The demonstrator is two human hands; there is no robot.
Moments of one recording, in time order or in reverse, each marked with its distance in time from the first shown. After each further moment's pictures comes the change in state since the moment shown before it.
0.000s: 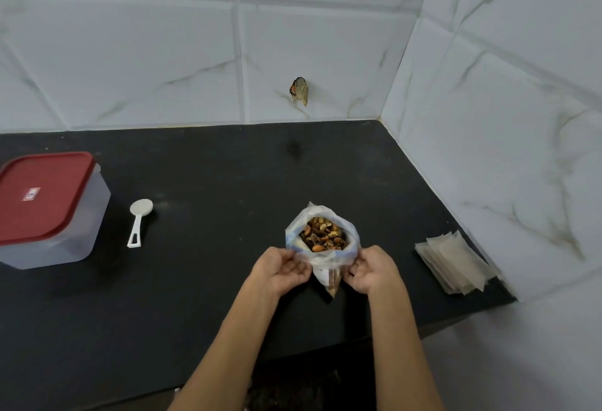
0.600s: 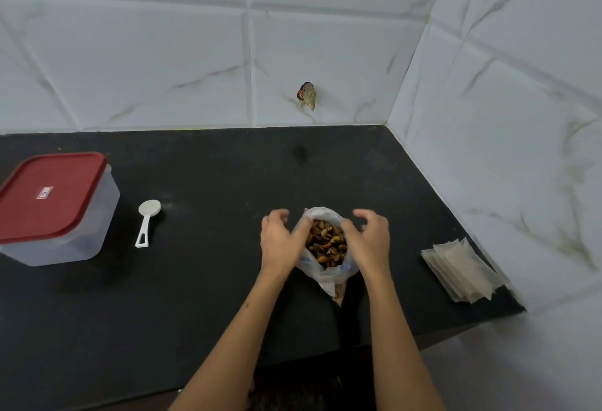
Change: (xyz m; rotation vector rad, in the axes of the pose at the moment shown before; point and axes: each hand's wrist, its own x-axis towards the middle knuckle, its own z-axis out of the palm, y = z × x) left_hand 0.008 0.013 0.013 1.003 0.239 0.969; right_hand 0.008 -0.009 0.022 -0.805 0.163 -0.893
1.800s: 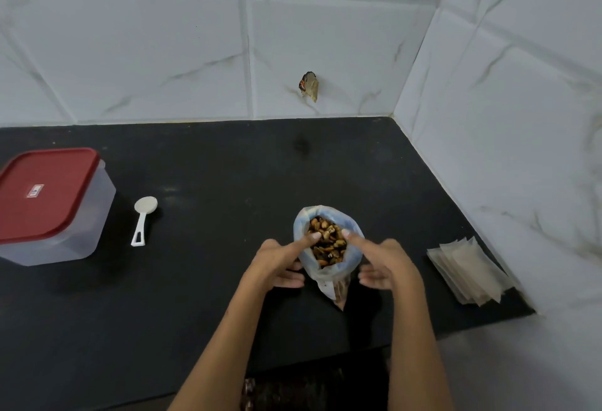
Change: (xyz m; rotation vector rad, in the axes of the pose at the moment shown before) left_hand -0.002 0.003 -0.017 -0.136 -0.385 -0.619; right_hand -0.006 -0.018 -0.033 0.000 -0.368 0.636
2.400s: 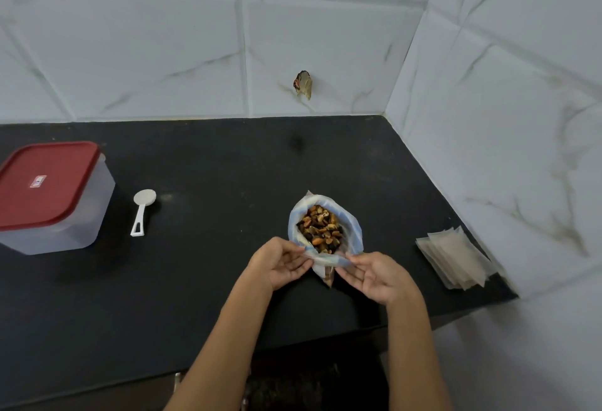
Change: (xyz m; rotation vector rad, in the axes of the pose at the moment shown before) left_hand -0.010 -0.020 0.010 -0.705 -0.221 -0.133; right_hand -0.005 0.048 0.001 0.749 -0.337 0.046
